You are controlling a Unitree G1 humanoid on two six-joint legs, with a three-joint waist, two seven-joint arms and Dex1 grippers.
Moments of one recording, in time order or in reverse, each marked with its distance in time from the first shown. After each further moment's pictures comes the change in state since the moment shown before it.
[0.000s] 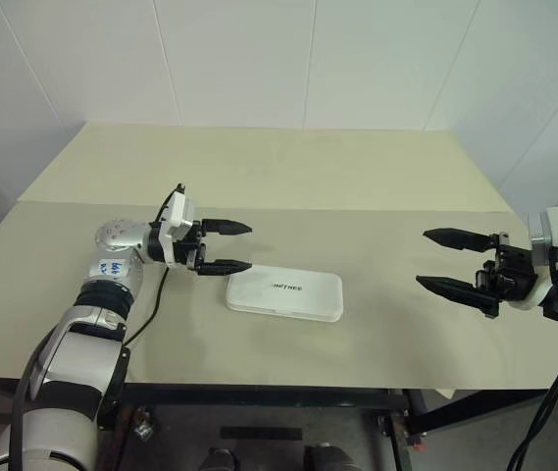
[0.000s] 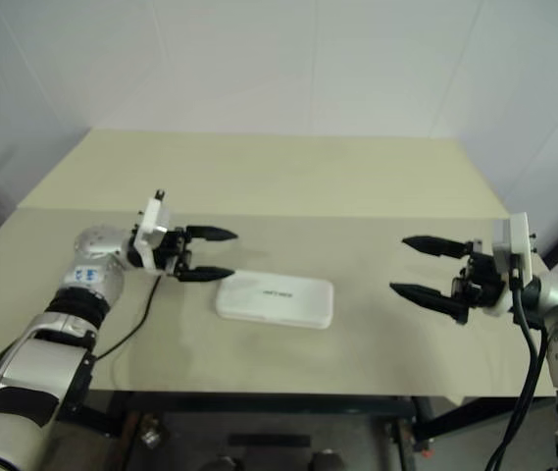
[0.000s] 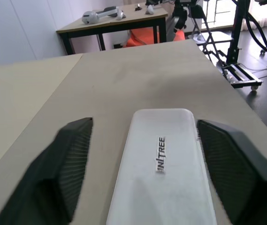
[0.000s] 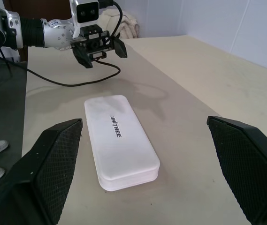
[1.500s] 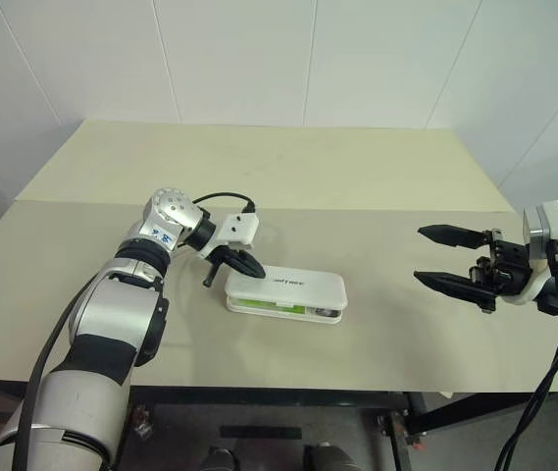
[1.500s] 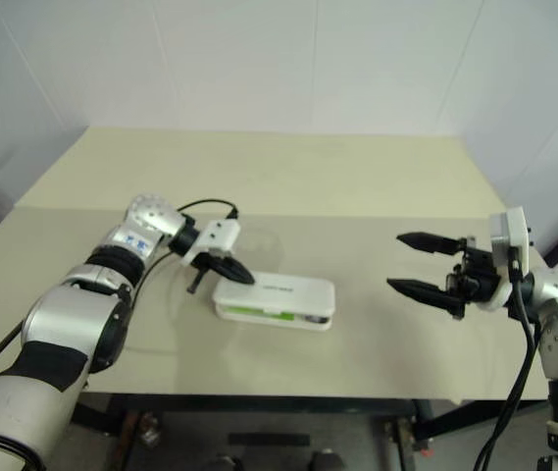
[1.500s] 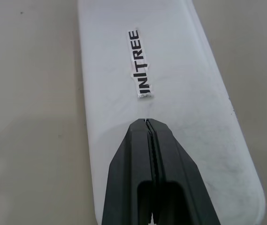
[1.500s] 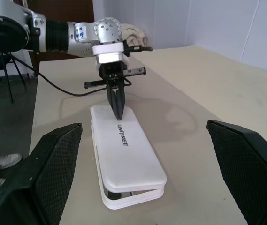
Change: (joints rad) left arm -0.316 -0.192 0.013 0.369 0.824 -0.178 0.002; right arm -0.075 0.016 0.025 0.072 0.022 0.016 0.043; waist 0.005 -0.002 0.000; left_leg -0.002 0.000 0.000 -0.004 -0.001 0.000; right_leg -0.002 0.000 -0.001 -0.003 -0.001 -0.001
